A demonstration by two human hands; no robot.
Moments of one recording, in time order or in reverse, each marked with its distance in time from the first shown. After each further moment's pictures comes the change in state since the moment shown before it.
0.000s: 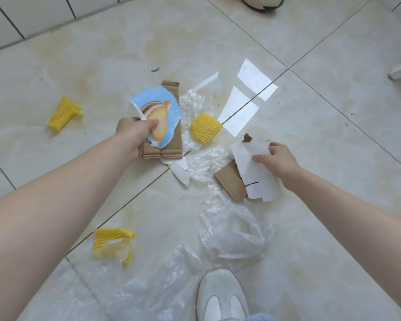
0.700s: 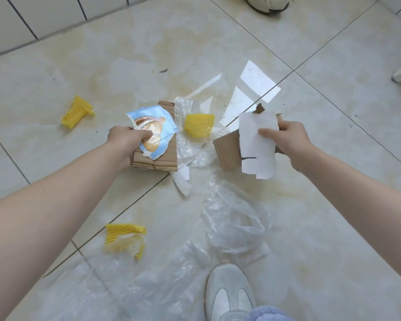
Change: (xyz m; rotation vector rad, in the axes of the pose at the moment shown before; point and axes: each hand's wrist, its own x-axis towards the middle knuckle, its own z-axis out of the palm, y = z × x) left_hand -0.007 -0.015 -0.040 0.031 0.005 -0.061; right_hand -0.018 -0.058 -0.014 0.211 0.027 -0.135
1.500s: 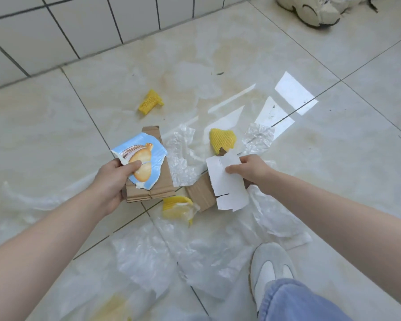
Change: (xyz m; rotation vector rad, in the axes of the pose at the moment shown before) left_hand -0.091 -0.095 -0.163 -0.257 0.013 -0.064; right_hand -0.095 -0.002 0.158 -0.176 -0.457 0.128
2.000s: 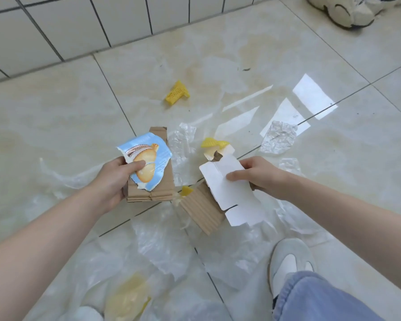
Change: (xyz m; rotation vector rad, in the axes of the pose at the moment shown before) left_hand -0.017 -0.011 -0.054 0.009 -0.012 -0.021; right_hand -0.035 -0.019 0.036 -0.043 -0.295 -0.098
